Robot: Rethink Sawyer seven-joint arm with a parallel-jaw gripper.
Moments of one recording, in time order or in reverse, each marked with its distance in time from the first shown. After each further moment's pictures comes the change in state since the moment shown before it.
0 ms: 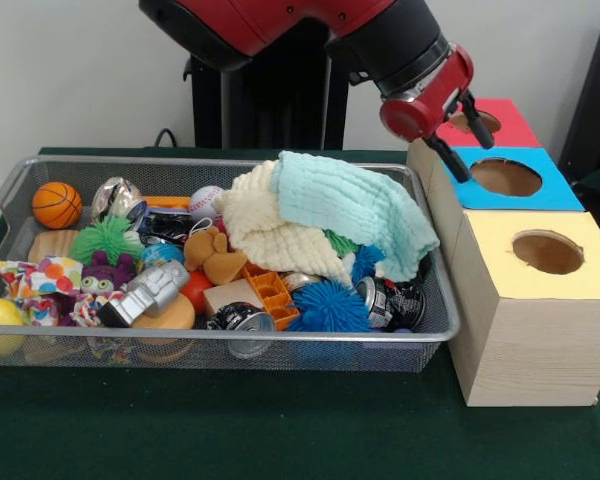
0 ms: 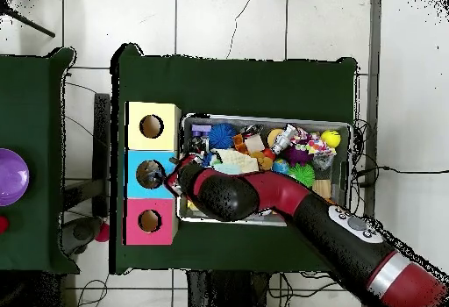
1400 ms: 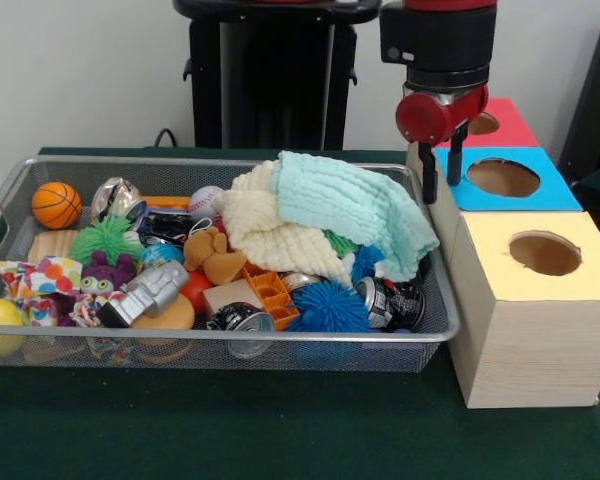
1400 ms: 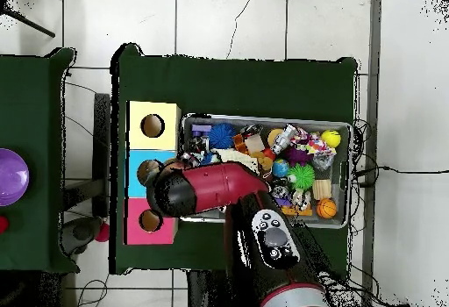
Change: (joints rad) arm 0.623 -0.264 -0.644 -0.216 0.064 0.103 0.091
